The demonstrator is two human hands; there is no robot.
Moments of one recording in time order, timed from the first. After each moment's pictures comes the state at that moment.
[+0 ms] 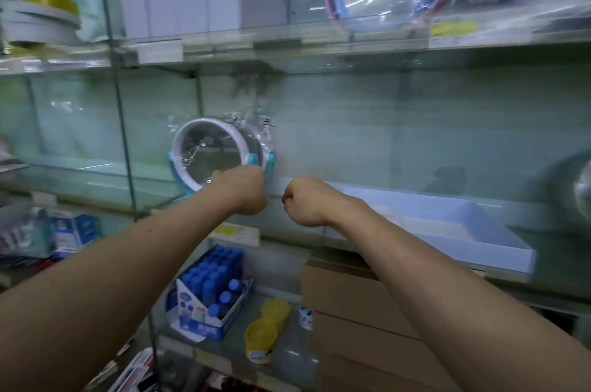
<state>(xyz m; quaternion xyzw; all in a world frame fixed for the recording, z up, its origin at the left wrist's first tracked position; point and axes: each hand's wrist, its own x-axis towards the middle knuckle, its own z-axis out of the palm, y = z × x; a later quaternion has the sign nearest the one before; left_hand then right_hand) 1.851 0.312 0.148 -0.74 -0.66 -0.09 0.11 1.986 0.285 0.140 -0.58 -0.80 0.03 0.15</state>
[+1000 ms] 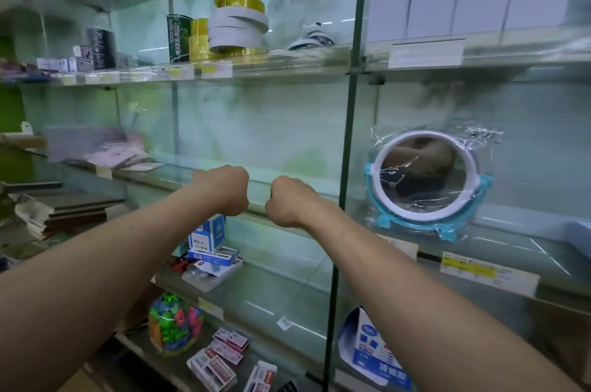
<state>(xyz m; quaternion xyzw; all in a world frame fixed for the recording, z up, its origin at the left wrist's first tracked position) 1.448 0.358 0.147 -0.65 -0.74 -0.06 0.14 1.582 0.336 0.147 -0.54 -0.82 0.05 0.16</state>
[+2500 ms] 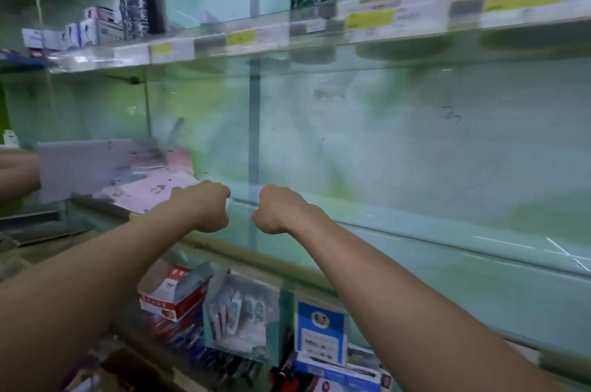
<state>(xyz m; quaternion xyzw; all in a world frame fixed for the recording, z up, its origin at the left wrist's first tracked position) 1.032 0.669 0.129 -0.65 -0.75 -0.04 0.12 1.172 0.659 0.137 -0.55 -0.83 0.05 0.13</state>
